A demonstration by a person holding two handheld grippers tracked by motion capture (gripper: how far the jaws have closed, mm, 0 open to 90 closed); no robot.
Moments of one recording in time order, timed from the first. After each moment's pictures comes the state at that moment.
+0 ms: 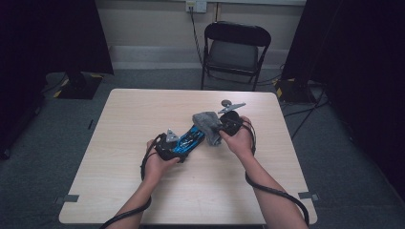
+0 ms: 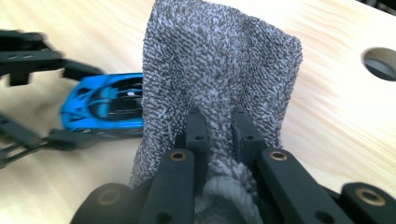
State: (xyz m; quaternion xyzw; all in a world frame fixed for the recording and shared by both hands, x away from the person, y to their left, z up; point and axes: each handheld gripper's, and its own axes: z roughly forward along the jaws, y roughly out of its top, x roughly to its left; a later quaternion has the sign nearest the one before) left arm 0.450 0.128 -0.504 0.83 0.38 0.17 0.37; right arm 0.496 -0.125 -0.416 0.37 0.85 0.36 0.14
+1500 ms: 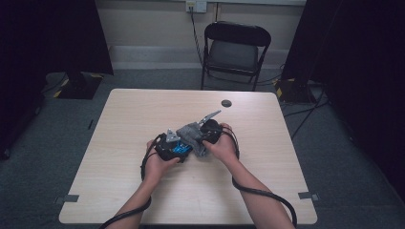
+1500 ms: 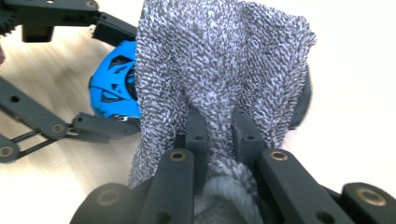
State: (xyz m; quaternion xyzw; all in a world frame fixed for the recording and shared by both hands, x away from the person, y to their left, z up) left arm 0.451 0.129 -0.503 0.83 0.37 0.17 0.37; right arm 0.496 -0.072 -0.449 0.32 0.89 0.31 0.09
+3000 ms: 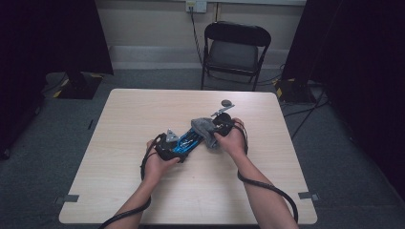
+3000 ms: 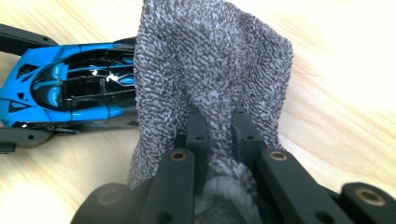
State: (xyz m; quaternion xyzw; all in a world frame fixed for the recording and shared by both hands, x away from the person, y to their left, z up) left arm 0.451 0.128 -0.504 0.83 0.37 0.17 0.37; right arm 0.520 -0.111 -0.449 0.39 0.86 0.30 0.12
